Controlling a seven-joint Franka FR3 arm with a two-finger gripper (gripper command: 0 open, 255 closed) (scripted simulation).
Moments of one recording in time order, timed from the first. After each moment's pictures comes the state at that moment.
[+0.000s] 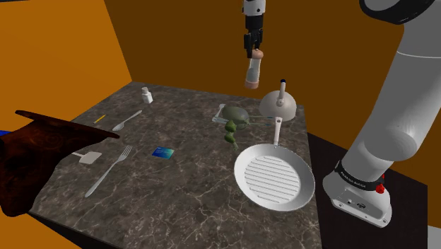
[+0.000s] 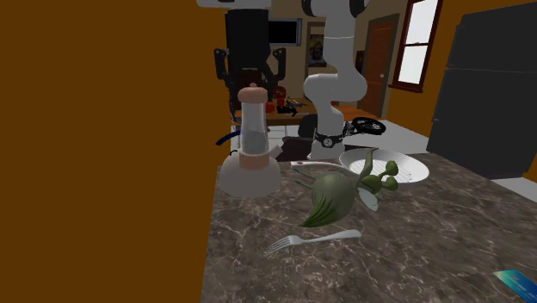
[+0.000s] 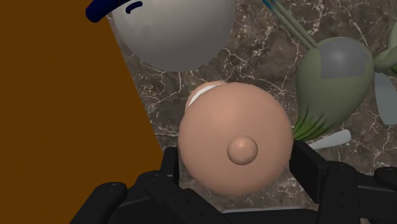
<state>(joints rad) -0.02 0.16 -0.24 -1.60 0.00 1.67 -0.40</state>
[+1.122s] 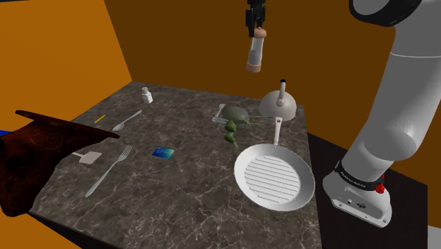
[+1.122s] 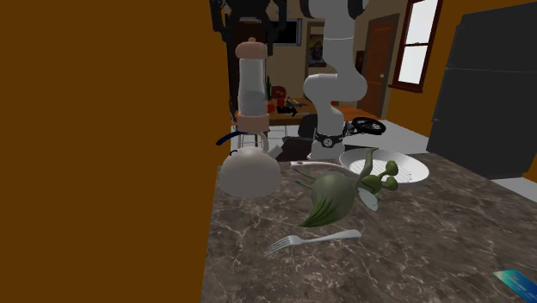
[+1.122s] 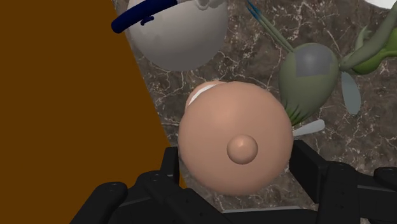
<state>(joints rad) -0.03 0.21 -0.24 -1.29 0.02 1.42 -0.41</state>
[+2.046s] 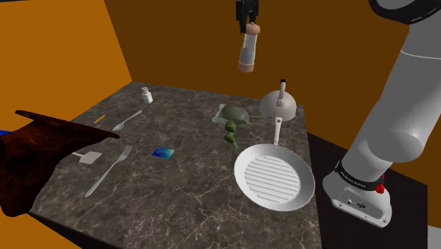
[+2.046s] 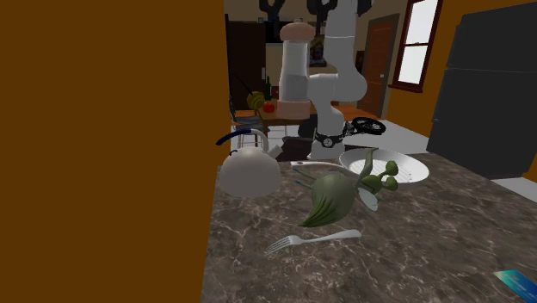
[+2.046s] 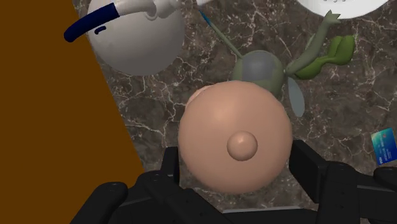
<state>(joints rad) 0.08 0.12 -0.18 -1.32 0.00 1.35 -0.25</state>
